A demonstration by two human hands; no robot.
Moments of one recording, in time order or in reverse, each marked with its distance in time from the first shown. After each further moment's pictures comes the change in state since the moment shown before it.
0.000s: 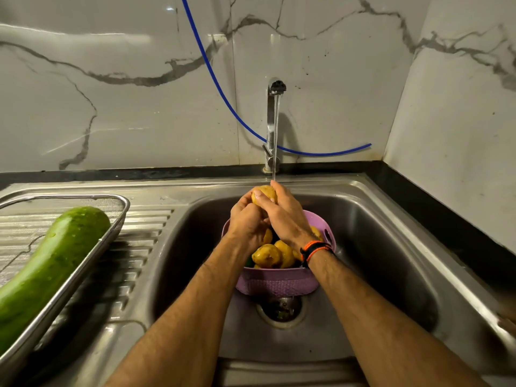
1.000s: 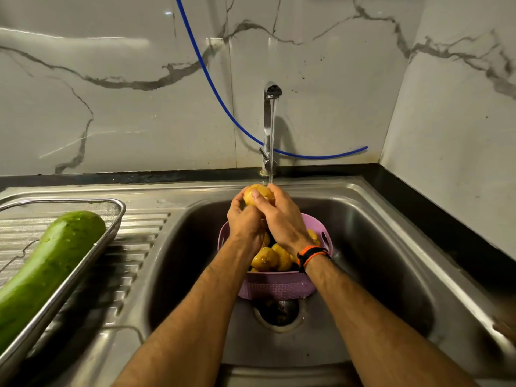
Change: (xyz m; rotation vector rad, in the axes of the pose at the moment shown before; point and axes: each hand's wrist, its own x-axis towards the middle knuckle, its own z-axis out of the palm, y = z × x) left_hand 0.009 -0.008 0.005 -0.090 0.046 0.089; right_hand -0.004 -0.003 0.001 0.063 0.012 -0.038
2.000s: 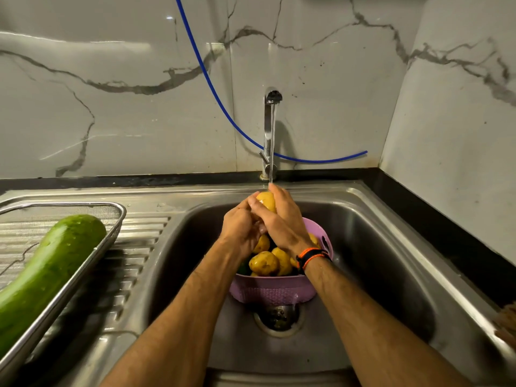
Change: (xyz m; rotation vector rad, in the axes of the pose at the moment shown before) left_hand -0.003 0.018 -0.007 0.056 -0.023 -0.129; right_hand 0.002 0.000 -0.003 -0.160 0.015 -0.066
